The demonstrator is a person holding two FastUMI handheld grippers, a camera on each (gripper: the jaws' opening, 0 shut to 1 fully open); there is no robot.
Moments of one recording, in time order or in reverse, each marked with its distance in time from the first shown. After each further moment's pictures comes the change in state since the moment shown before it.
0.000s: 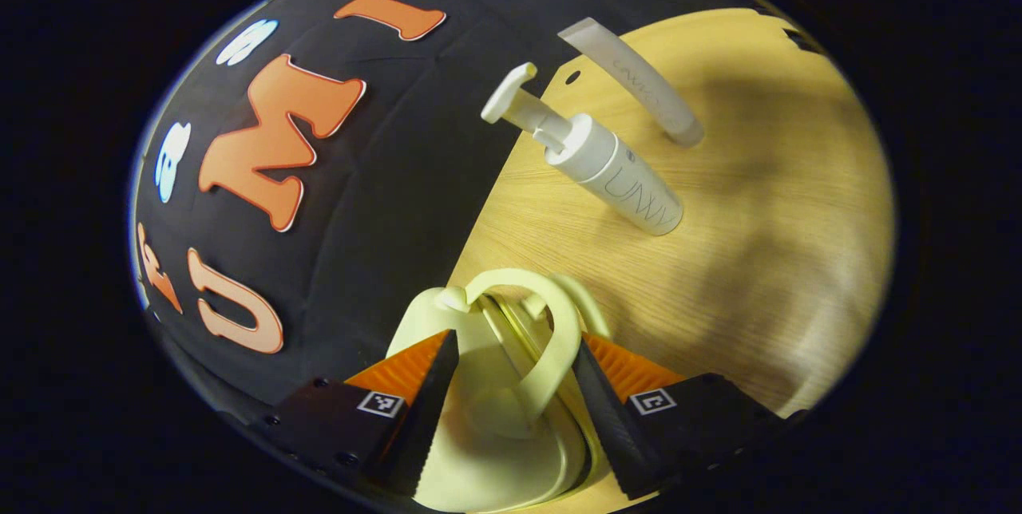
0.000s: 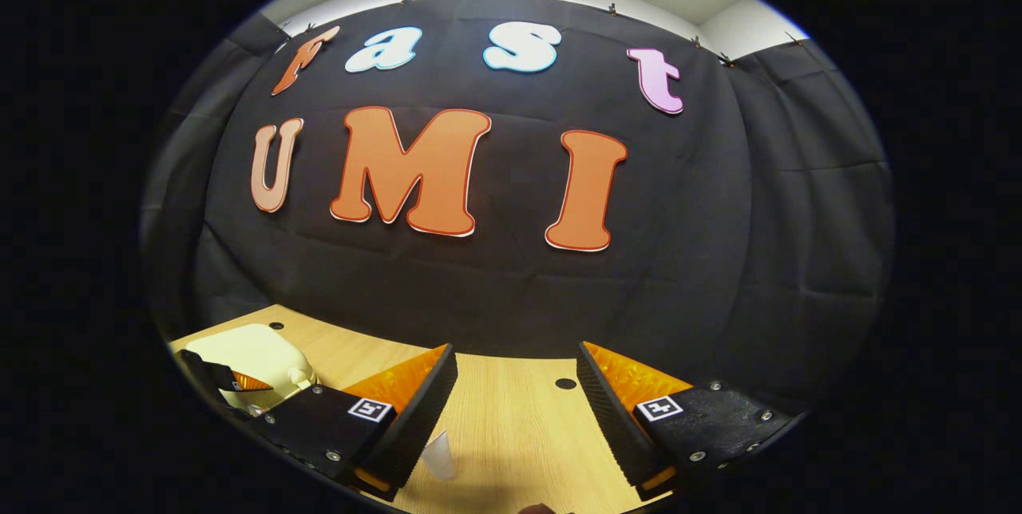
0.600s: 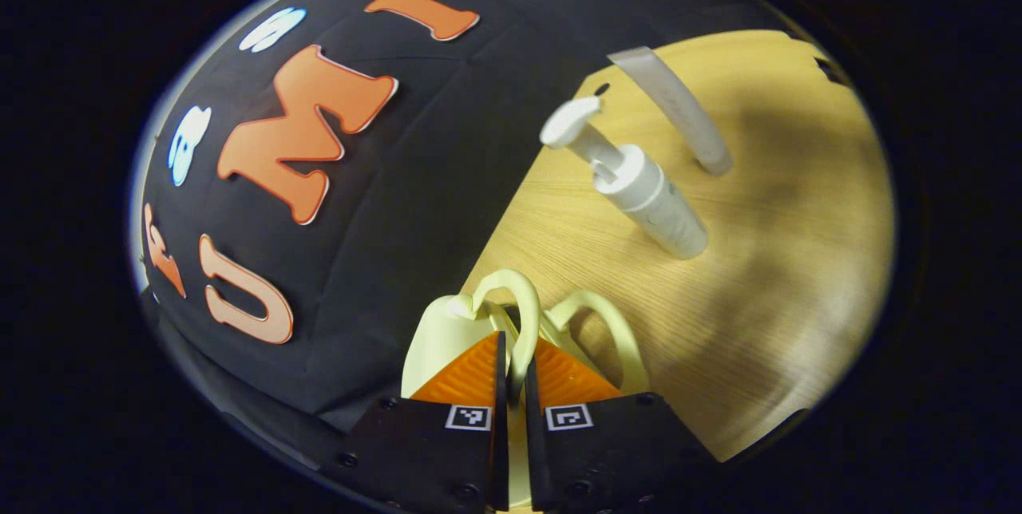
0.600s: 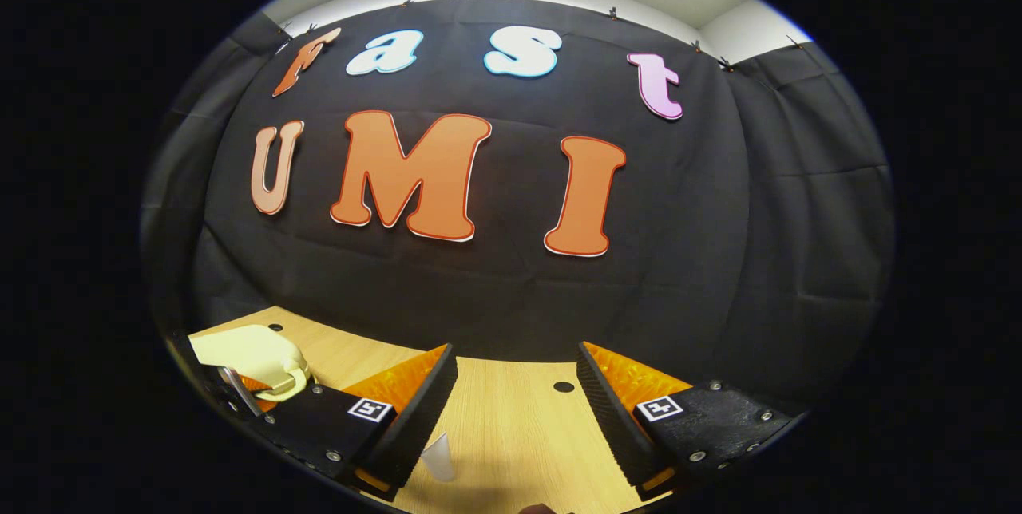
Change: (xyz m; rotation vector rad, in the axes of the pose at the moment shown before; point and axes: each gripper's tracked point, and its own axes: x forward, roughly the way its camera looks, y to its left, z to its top) left arm -0.017 0.049 0.017 -0.177 -0.027 0.045; right arm -0.003 0.002 0.006 -0.001 -0.011 -0.005
